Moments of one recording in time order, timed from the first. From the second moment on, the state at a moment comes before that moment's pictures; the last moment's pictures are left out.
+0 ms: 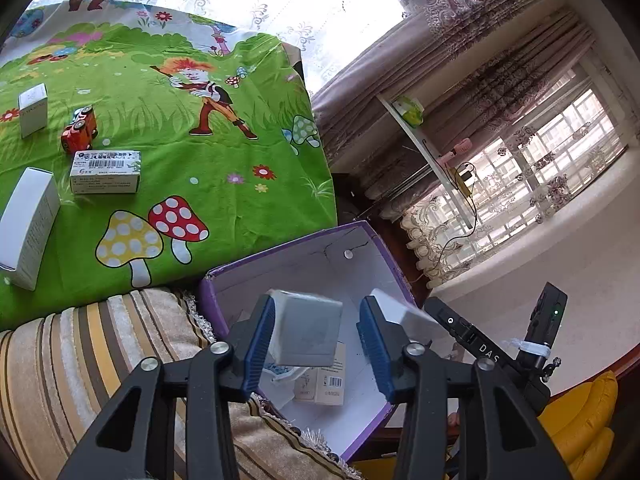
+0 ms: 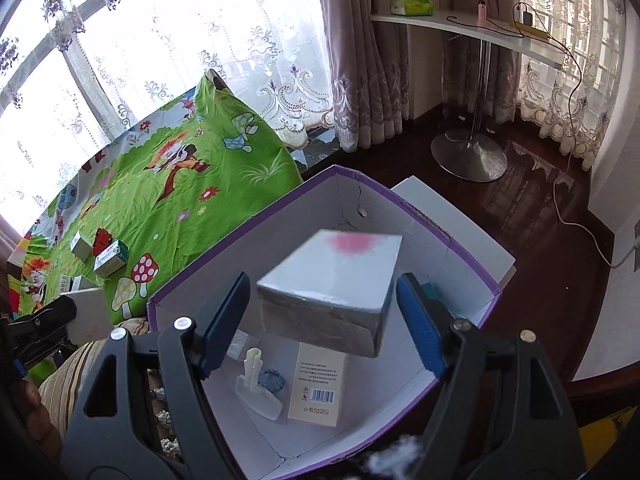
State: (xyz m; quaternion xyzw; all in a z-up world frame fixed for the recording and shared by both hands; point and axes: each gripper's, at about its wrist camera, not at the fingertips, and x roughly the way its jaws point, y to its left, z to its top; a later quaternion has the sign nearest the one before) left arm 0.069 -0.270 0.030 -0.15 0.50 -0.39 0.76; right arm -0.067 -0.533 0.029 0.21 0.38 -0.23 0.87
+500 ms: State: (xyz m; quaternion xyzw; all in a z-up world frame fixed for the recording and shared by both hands) left arm 0.050 -0.255 0.053 -0.08 0.46 -0.36 0.81; right arm -0.076 -0.528 0.051 0.19 0.34 -0.24 0.89
